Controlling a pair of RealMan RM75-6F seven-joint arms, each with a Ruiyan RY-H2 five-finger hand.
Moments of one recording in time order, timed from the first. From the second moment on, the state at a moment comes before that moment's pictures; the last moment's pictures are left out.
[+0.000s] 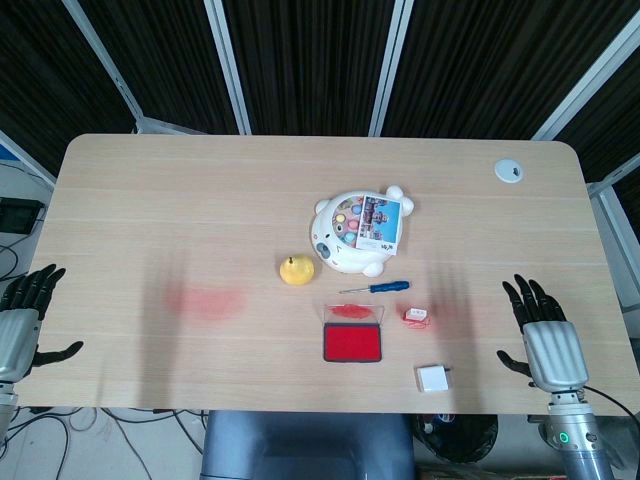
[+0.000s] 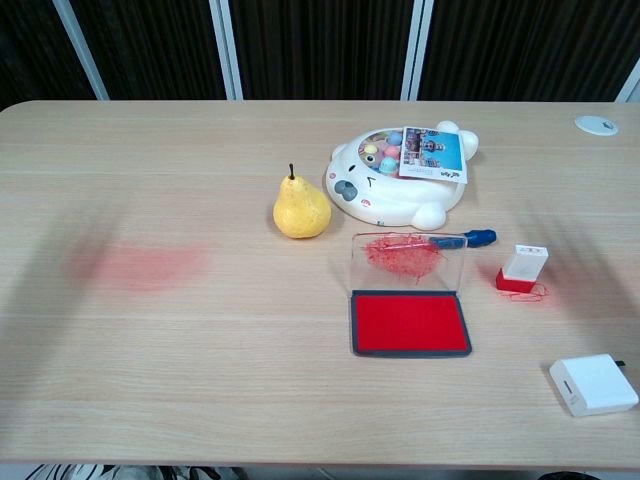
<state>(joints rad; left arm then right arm) -0.14 -1.08 -0.05 -1.71 1.41 1.39 0.04 0.17 -1.23 0.02 -1.67 -1.47 1.49 -0.26</state>
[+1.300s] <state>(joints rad) -0.15 -1.06 -0.06 -1.70 1.40 1.36 -0.01 0.42 -1.54 0.17 -1.71 -1.14 1.18 -0.64</state>
